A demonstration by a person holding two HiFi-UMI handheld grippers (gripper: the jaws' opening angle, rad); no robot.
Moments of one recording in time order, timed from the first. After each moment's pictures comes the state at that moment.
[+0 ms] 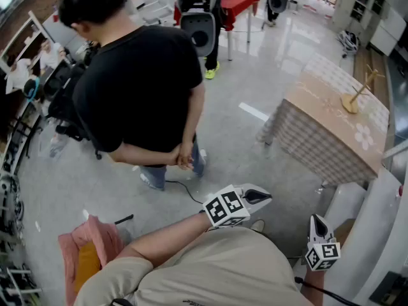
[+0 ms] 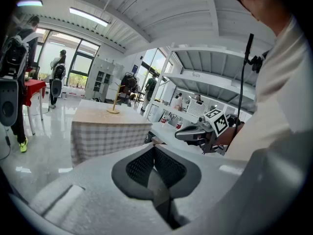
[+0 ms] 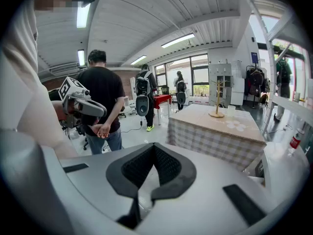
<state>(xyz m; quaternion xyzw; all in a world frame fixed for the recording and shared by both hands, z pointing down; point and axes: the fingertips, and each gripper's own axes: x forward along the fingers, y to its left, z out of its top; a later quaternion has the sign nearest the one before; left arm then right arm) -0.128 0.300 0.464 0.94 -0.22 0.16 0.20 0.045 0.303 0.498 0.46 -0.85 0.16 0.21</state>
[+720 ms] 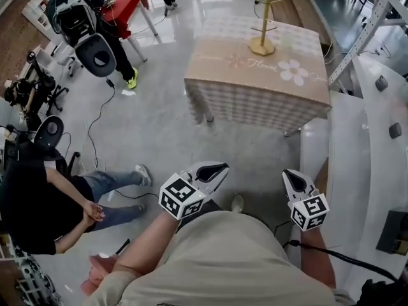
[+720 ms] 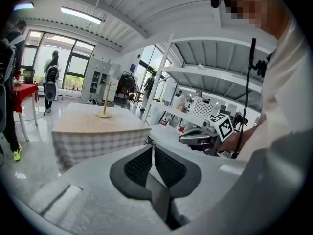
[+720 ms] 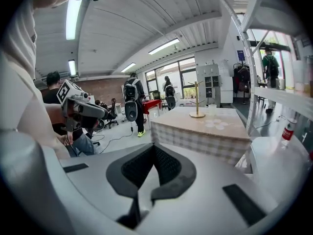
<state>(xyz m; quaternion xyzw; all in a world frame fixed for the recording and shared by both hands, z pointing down) -0.003 0.182 0.463 0.92 -0.29 0.16 0.19 0.167 0.183 0.512 0.44 -0.87 0.17 0.16</state>
